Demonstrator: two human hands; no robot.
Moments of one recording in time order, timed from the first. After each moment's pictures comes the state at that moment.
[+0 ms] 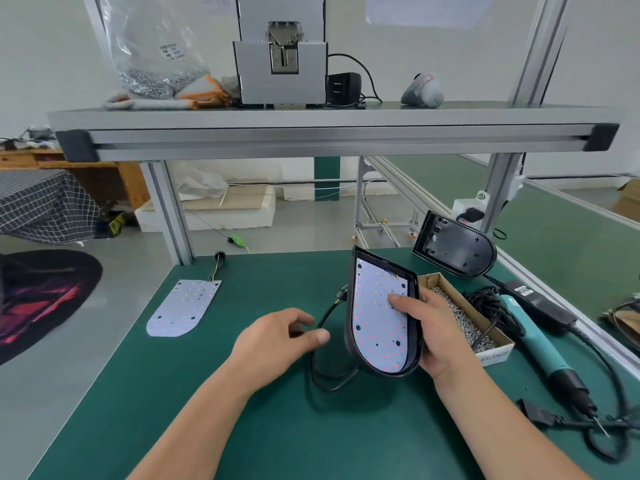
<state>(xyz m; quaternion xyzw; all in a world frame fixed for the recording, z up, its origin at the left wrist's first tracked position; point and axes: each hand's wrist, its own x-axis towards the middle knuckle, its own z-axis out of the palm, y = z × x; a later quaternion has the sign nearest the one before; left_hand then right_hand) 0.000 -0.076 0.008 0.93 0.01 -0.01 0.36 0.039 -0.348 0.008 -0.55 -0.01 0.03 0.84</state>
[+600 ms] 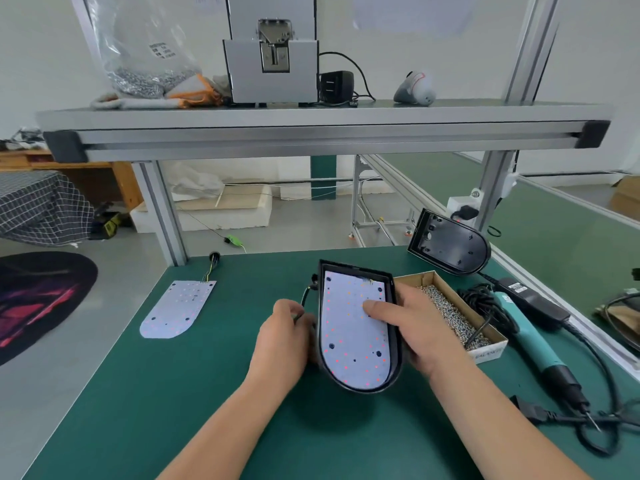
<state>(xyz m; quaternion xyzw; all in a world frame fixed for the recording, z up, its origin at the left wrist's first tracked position) -0.004 -0.122 0.006 0.85 0.11 0.09 0.50 0.027 -0.336 0.026 -0.65 -0.09 0.05 0.75</state>
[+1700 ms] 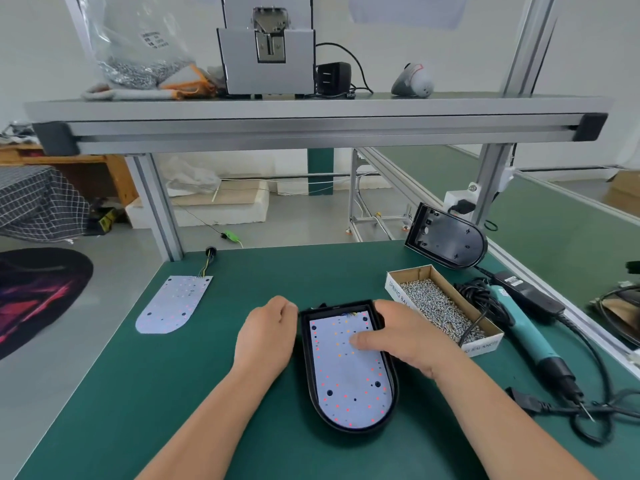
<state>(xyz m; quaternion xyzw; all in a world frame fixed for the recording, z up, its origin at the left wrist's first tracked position) 0.009 -0.101 -0.004 0.90 0.10 0.12 0.40 0.020 -0.340 0.022 -0.84 -0.10 0.14 0.51</state>
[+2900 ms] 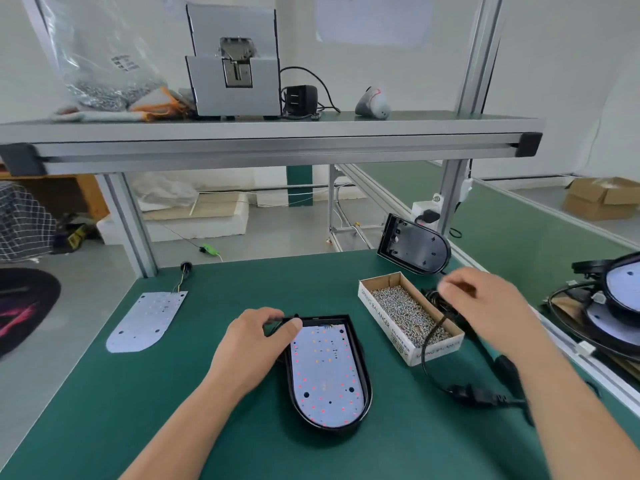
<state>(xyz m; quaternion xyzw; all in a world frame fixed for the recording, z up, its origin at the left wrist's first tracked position) -0.005 -0.103 0.012 0.90 0.02 0.07 0.43 -0.011 -0.469 0.083 -0.94 -0.02 -0.18 0.30</state>
